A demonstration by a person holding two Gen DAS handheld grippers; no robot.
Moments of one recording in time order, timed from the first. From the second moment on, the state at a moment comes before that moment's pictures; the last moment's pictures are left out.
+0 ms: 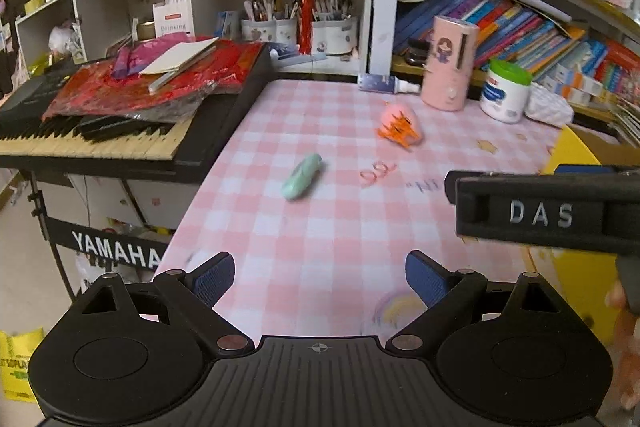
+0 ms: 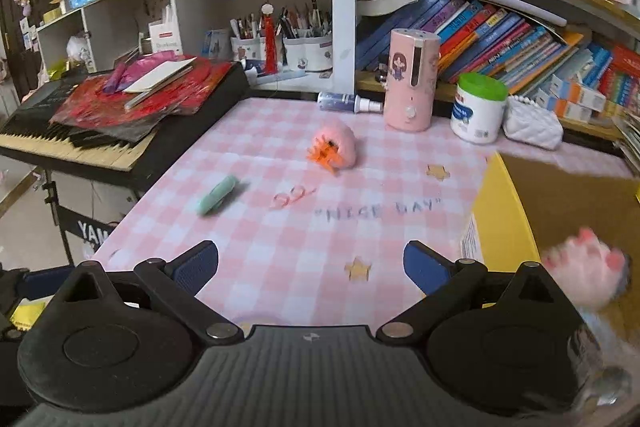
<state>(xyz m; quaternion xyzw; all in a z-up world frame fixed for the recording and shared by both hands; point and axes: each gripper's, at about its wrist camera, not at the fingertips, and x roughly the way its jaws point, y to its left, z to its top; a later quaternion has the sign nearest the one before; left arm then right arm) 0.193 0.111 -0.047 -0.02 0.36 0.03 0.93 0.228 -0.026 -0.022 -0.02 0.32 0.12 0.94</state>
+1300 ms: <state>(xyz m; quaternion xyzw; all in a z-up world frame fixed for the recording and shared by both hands) 0.325 0.143 -0.096 -0.04 0.42 0.05 0.91 0.506 0.010 -0.102 0.00 0.41 0.12 0.90</state>
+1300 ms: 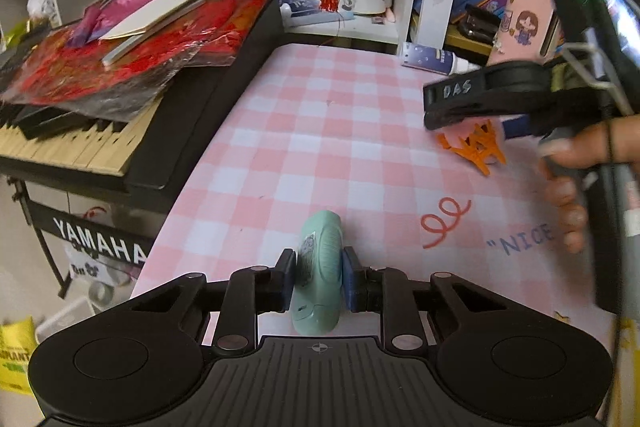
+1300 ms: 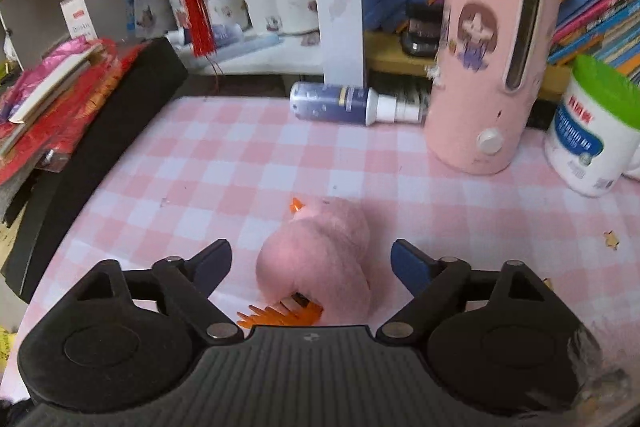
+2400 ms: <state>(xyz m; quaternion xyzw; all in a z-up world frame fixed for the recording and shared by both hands) 0.114 0.152 -0.027 -0.13 0.36 0.01 0.93 0.206 -0.045 -0.004 0.02 0.34 0.20 0.92</state>
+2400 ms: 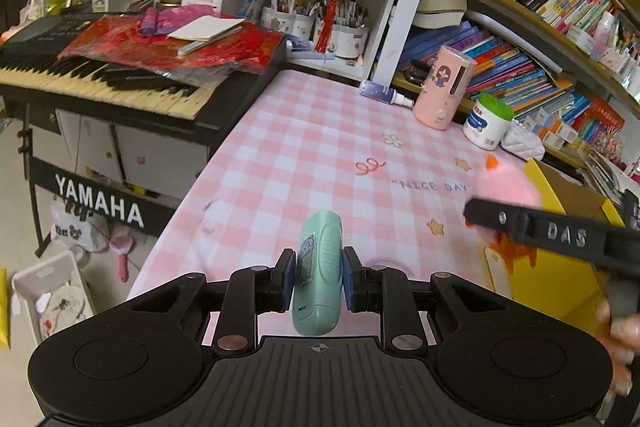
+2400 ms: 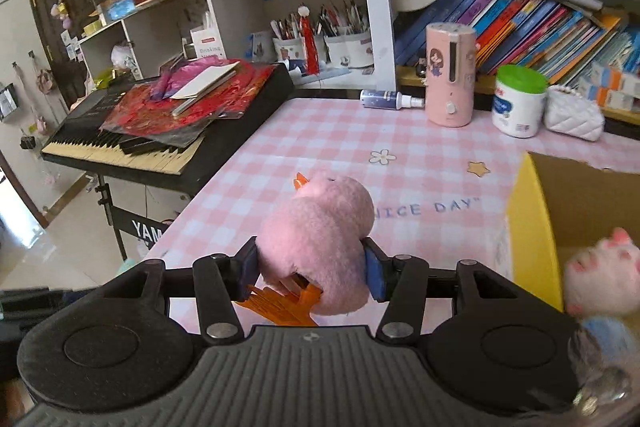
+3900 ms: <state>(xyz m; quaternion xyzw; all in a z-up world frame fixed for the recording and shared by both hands) 0.017 0.014 -0.026 -0.01 0.38 -0.22 0.90 -0.022 -0.166 -0.024 0.07 0.35 -0.03 0.93</state>
